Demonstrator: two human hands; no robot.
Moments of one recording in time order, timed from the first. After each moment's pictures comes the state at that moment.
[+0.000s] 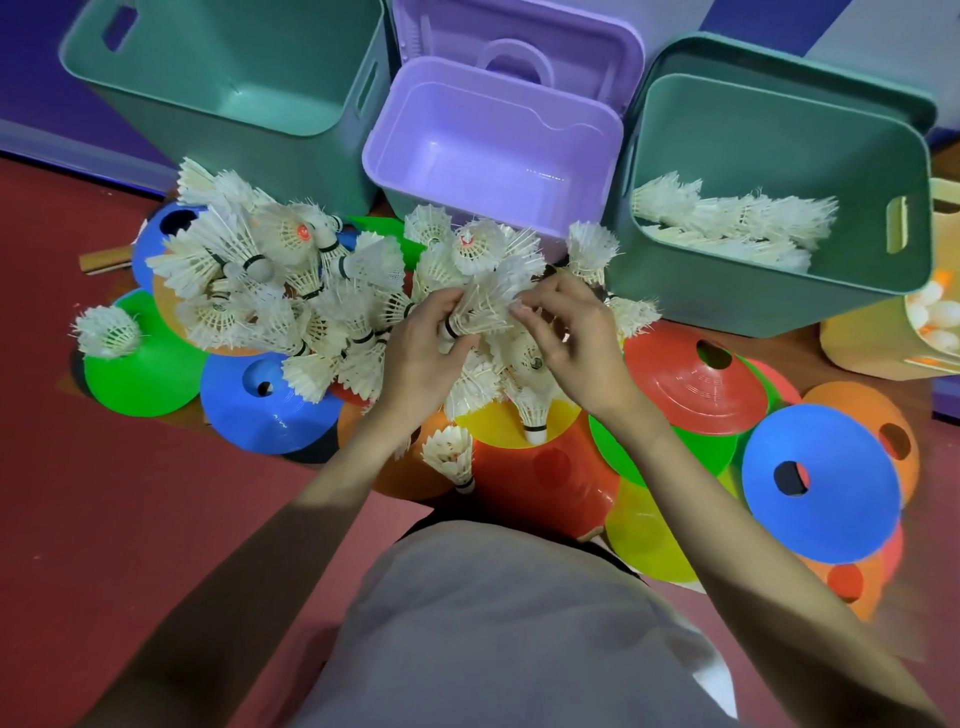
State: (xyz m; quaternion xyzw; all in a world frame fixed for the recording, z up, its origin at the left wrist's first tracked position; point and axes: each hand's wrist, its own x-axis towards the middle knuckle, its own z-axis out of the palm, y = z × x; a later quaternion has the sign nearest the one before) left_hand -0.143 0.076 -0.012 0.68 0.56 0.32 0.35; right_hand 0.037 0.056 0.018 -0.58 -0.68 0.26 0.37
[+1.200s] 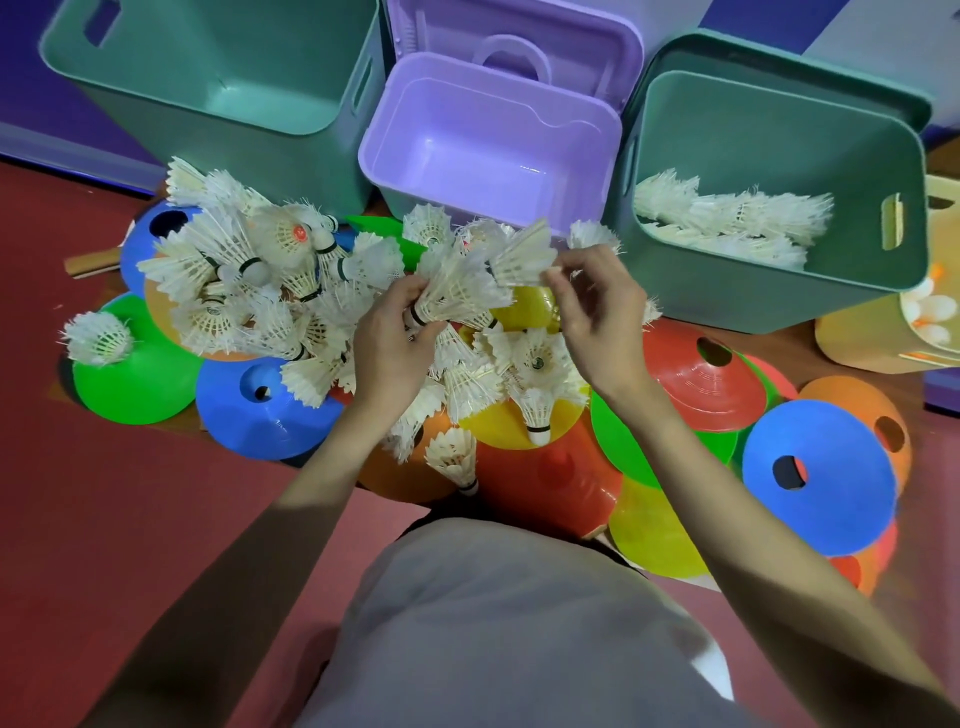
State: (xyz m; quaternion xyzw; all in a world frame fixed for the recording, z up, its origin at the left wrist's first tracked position) left_hand -0.166 0.091 -0.014 0.66 0.60 0.33 0.31; right_hand 0.038 0.068 0.029 -0.63 -0.60 0.20 0.45
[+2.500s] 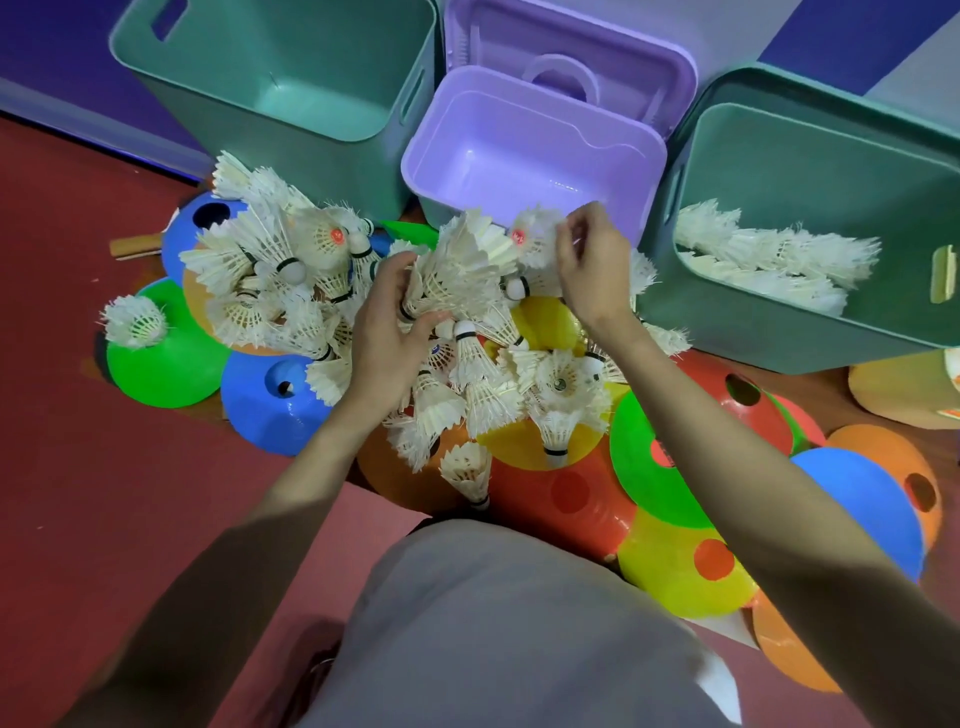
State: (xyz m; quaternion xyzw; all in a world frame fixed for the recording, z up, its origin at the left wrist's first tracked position) left_hand -0.188 0.107 -0.006 0.62 0.59 0.39 0.34; right_hand 0.030 0.163 -0.003 -0.69 -0.58 0.21 0.38
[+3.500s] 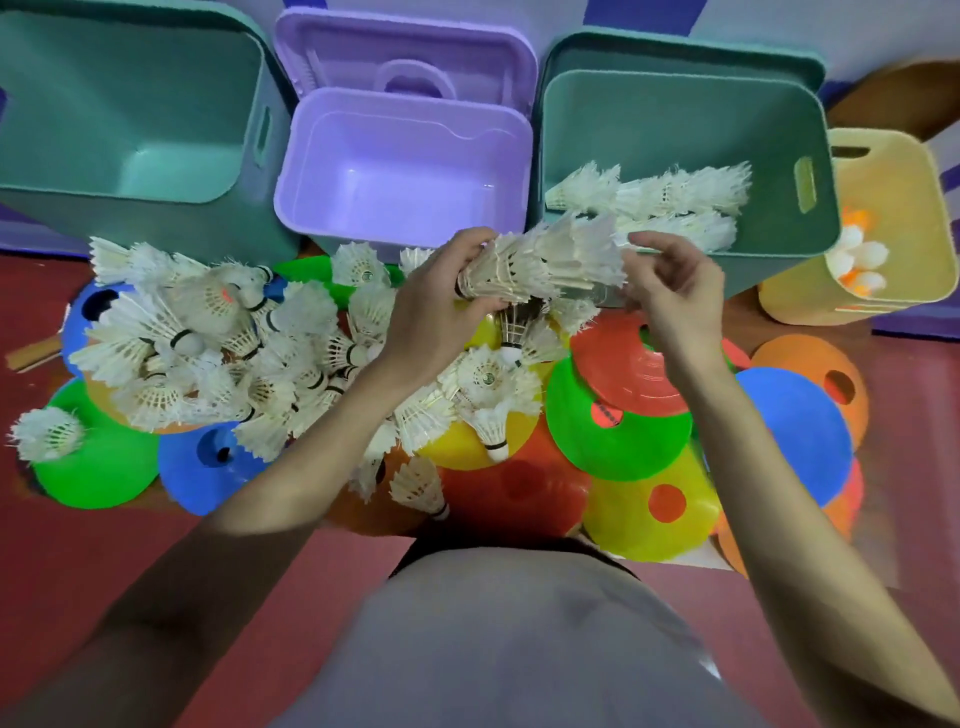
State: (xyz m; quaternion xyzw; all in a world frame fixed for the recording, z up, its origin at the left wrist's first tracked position) left_hand -0.062 0.131 0.043 0.77 0.44 0.26 0.39; right_hand 0.147 0.054 0.056 -0.69 -0.32 0.33 0.56
